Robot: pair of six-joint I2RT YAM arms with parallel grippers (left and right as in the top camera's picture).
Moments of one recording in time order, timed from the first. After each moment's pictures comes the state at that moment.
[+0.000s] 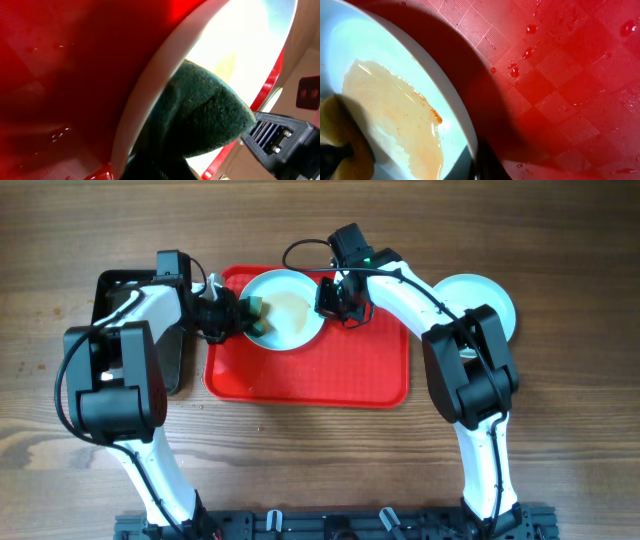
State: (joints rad) left arm 0.06 2.10 1.28 -0.58 0.74 -0.49; right arm 0.45 2.29 1.71 -0.69 -0.33 0.66
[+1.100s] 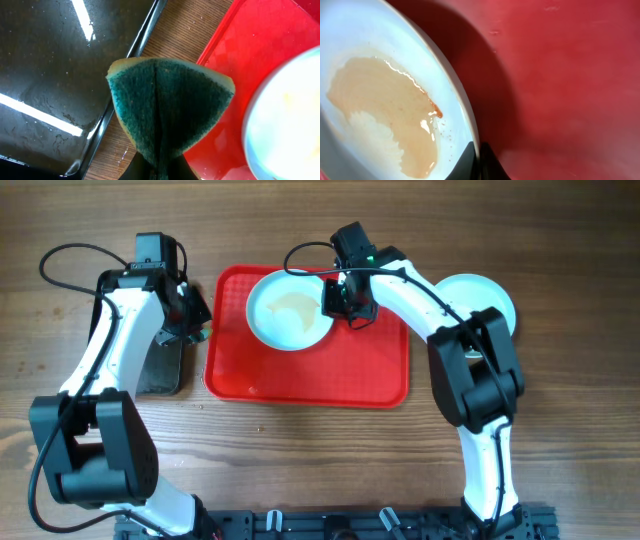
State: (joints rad) left arm 0.03 1.77 1.31 -0.88 0.00 -0.43; right arm 0.45 2.24 1.70 -0.77 -0.21 0.54
